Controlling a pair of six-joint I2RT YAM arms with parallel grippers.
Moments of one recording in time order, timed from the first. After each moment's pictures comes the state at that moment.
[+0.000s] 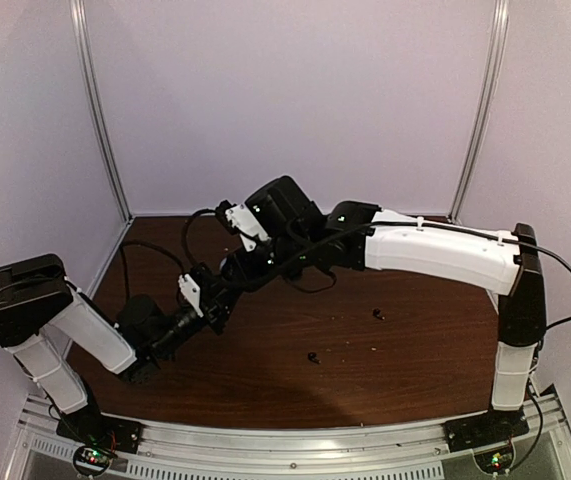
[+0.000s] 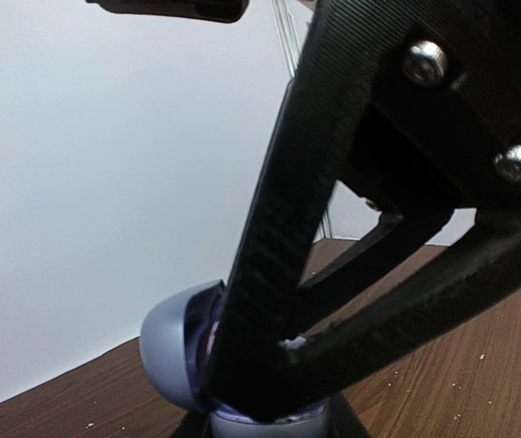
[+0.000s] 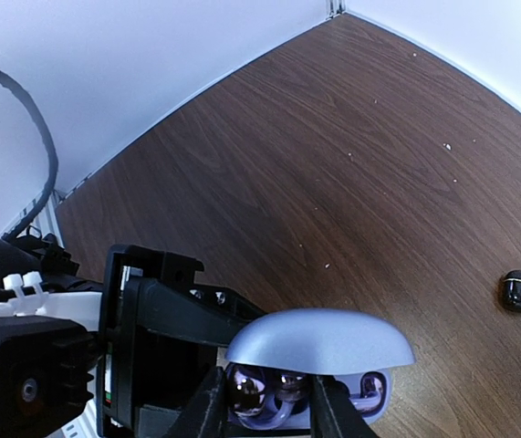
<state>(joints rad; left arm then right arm) -0.89 1.64 0.31 1.55 -0.05 0.20 1.10 1.95 1.86 -0.54 0.02 0.27</state>
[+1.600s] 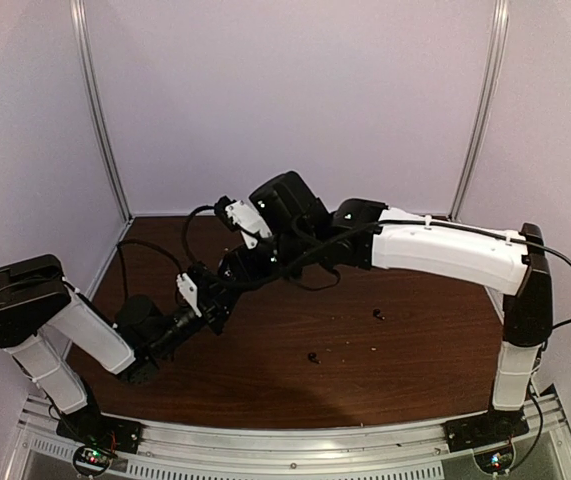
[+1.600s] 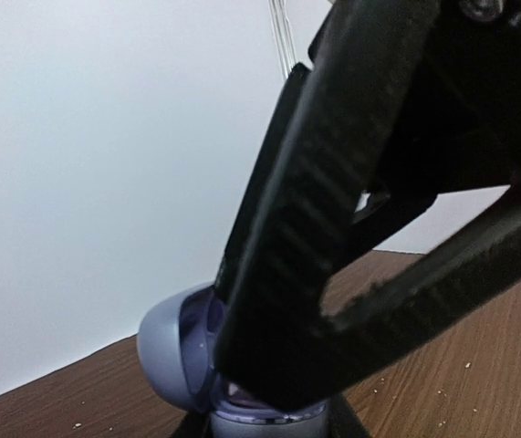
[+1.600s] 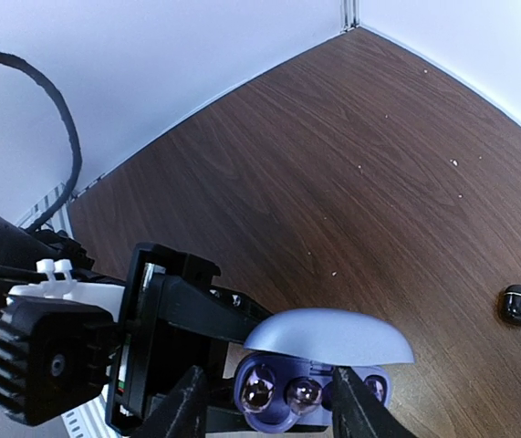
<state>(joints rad) -0.89 1.63 0.30 1.56 -0.02 0.17 1.10 1.93 1.84 -0.52 0.00 0.25</state>
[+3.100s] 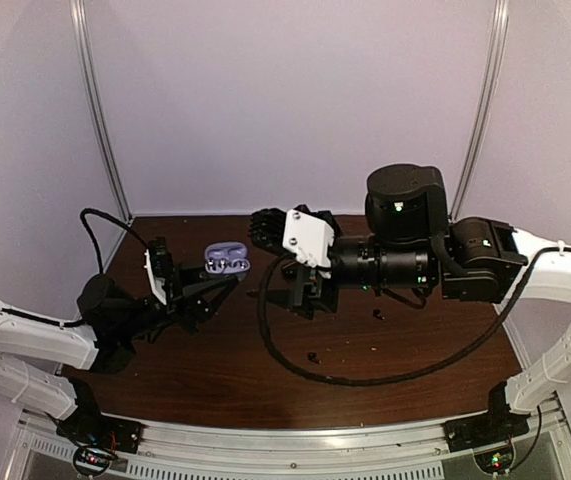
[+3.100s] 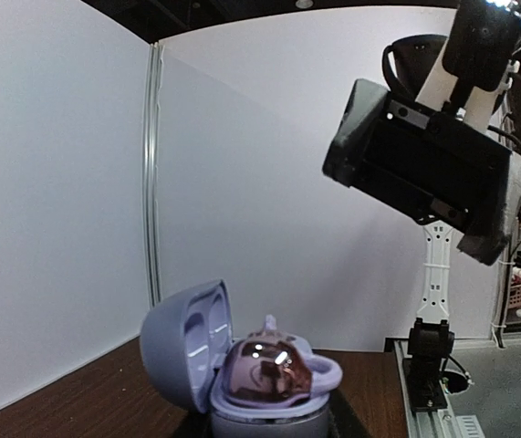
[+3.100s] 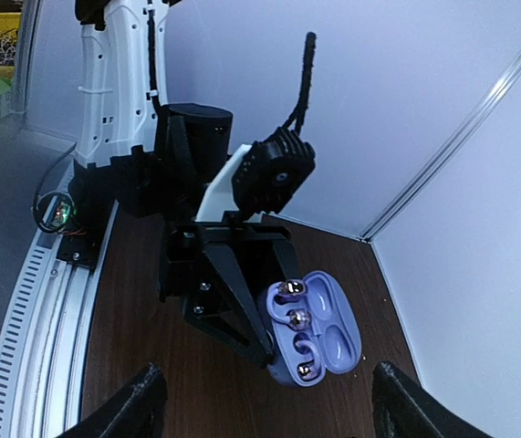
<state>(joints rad) -0.89 1.20 0.35 1.28 0.37 -0.15 1.29 1.40 1.43 -0.28 0.03 -0.48</state>
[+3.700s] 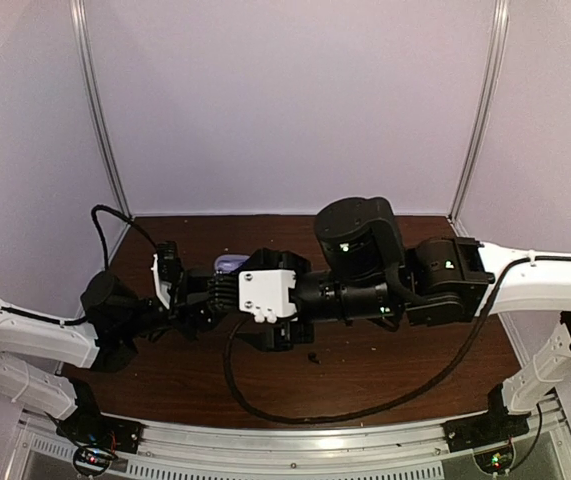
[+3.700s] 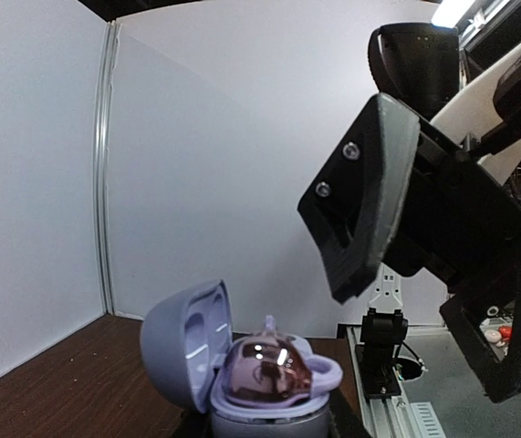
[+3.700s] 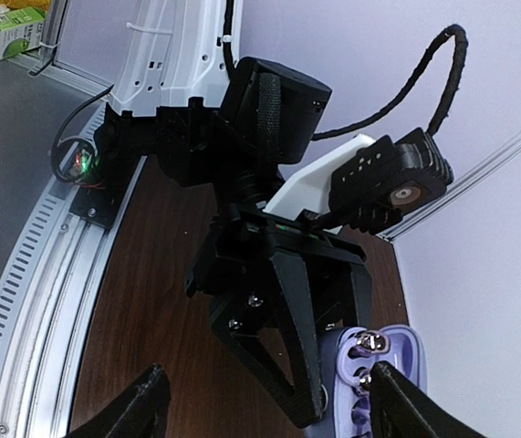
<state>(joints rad) -0.91 1.21 0.38 1.22 0.50 -0.21 1.38 1.52 1.47 -0.33 0.06 -0.61</state>
